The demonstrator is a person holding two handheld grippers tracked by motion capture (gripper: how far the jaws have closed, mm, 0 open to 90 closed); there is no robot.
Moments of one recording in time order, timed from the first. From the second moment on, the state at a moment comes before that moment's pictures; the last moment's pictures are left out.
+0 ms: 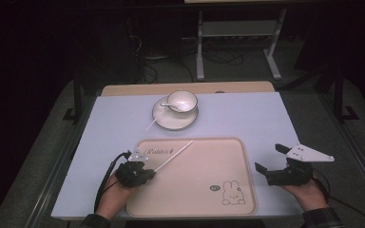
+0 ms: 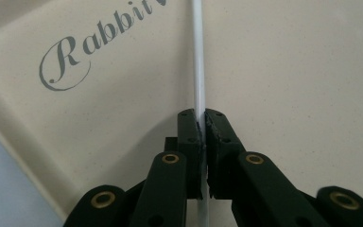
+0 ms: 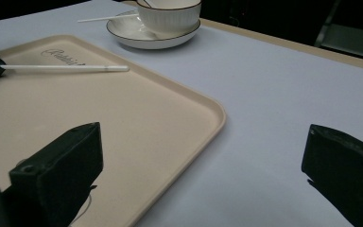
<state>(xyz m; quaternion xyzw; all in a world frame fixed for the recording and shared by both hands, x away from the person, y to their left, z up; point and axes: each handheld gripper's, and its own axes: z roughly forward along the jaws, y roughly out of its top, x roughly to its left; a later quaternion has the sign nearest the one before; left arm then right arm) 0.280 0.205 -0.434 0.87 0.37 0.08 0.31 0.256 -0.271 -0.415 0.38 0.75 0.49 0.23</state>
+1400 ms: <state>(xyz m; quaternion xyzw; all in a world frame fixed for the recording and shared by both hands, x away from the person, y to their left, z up) 0.388 0.204 -0.392 0.85 0.35 0.11 0.37 0.254 -0.273 -0.416 0.39 0.75 0.49 0.23</state>
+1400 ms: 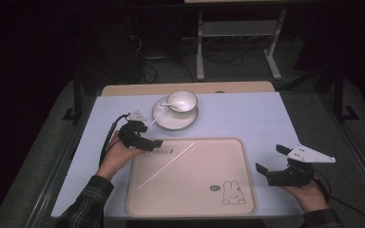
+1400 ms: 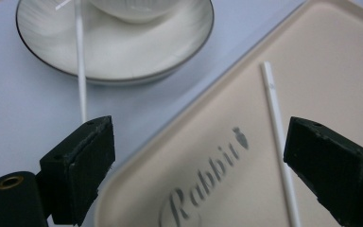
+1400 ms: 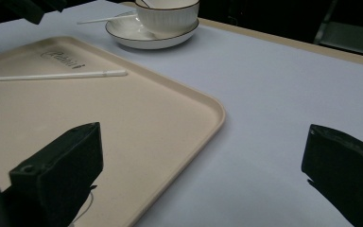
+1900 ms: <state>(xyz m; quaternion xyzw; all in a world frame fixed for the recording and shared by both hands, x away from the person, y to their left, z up) 0.464 0.184 -0.393 0.86 0.36 0.14 0.35 0.254 -0.274 -0.416 0.39 0.75 0.49 0.23</state>
